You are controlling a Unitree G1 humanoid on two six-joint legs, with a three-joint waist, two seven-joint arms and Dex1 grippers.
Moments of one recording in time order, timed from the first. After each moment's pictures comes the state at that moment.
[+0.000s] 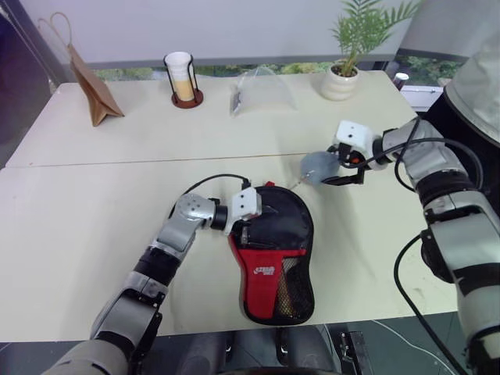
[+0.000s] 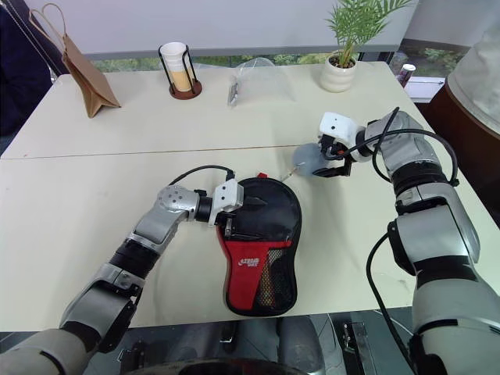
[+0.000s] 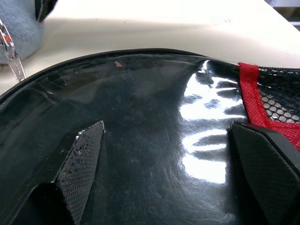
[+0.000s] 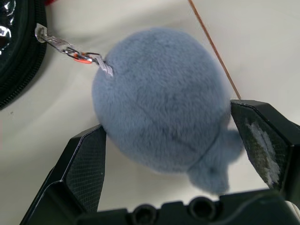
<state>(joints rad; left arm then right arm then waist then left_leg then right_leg) -0.59 0.27 -0.32 0.35 -0.06 0.07 -1.20 -1.15 -0.65 0.35 1.12 -0.24 -0.19 1.17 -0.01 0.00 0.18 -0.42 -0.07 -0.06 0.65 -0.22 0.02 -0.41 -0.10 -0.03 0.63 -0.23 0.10</state>
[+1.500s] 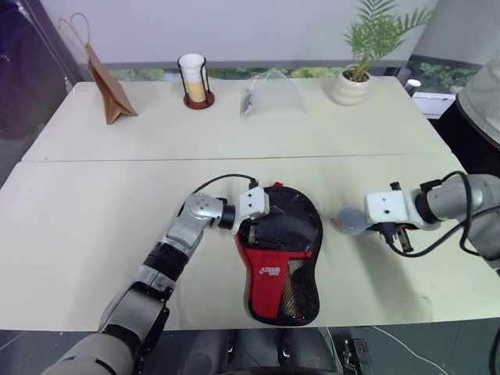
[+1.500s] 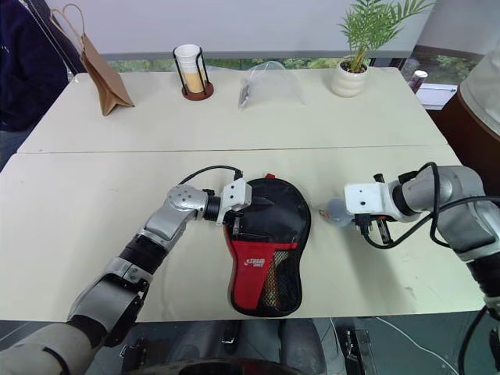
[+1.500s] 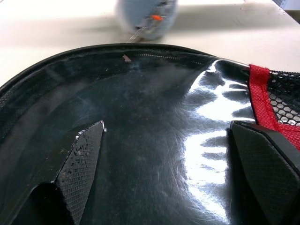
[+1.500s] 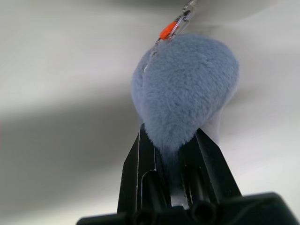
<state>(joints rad) -0.64 0.24 -0.36 0.46 -0.06 0.05 -1.17 -0.34 -1.16 0.16 -0.11 -0.15 0.05 1.34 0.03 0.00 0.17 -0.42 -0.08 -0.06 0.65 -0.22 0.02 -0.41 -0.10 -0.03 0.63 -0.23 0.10</state>
